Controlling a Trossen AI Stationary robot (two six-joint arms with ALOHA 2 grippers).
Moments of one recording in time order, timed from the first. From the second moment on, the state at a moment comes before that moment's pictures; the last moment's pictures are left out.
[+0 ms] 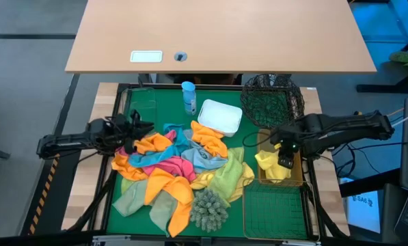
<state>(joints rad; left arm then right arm) 0.13 0.02 0.03 0.25 -0.08 -0.24 0.09 0.98 0.92 -1.32 -0.19 0.46</state>
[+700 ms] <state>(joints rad) -0.02 0.57 0.44 -0.14 -0.01 -0.36 0.09 0.98 1.18 -1.23 -0.03 0.39</state>
